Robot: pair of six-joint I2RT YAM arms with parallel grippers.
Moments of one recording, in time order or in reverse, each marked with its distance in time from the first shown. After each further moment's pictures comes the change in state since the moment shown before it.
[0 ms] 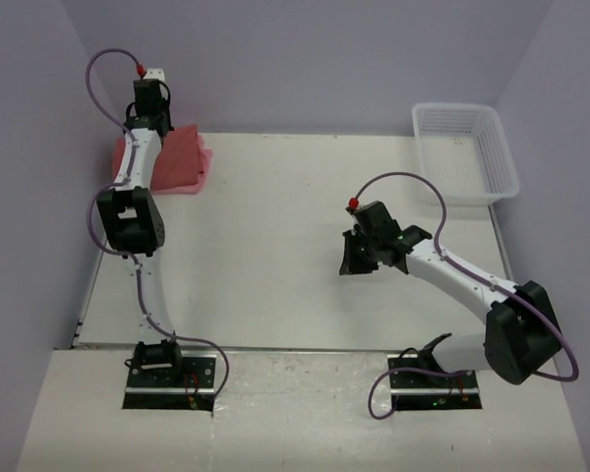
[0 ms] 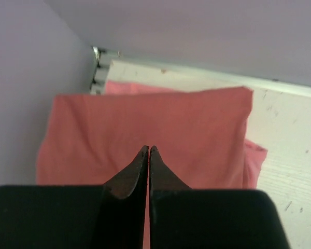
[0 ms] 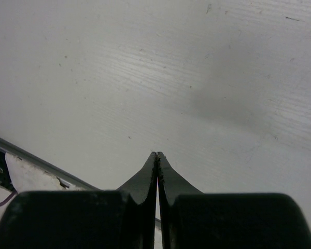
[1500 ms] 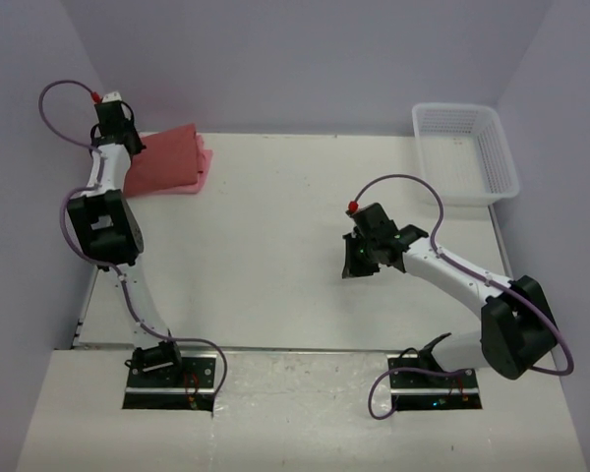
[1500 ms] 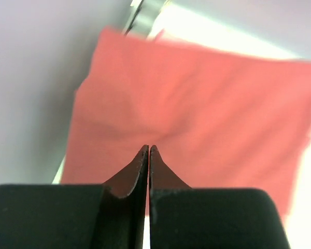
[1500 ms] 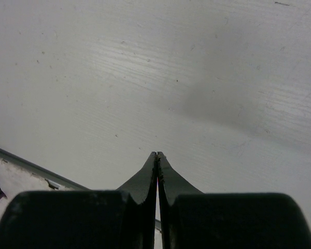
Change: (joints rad) left arm 0.191 -0.089 -0.300 0.059 0.116 -0.193; right arm 0.000 0.023 0.000 -0.029 0.024 -0.003
